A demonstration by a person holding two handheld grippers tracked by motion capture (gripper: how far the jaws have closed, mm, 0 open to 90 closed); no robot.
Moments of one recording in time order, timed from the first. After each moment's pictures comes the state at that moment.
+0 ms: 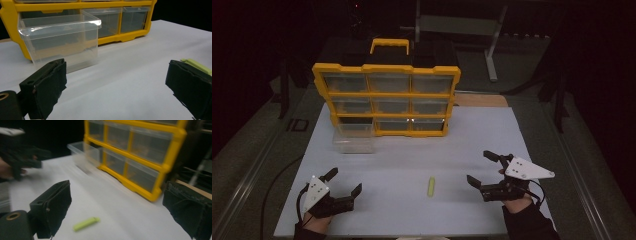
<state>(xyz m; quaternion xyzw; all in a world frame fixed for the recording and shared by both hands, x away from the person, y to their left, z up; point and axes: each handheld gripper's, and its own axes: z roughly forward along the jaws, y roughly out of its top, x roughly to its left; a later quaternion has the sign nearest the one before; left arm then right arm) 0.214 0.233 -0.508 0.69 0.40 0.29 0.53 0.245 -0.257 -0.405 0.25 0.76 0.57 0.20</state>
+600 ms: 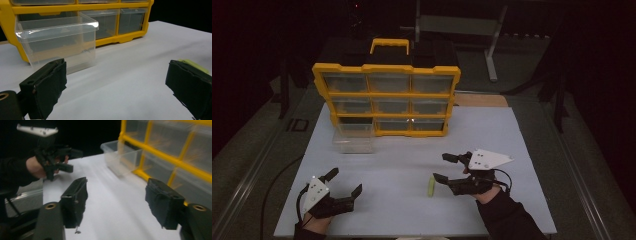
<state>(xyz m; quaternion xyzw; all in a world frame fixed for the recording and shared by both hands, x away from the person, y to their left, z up) 0.213 0.233 -0.508 0.69 0.39 0.29 0.53 0.264 -0.182 -0.408 0.18 0.80 0.56 0.11</state>
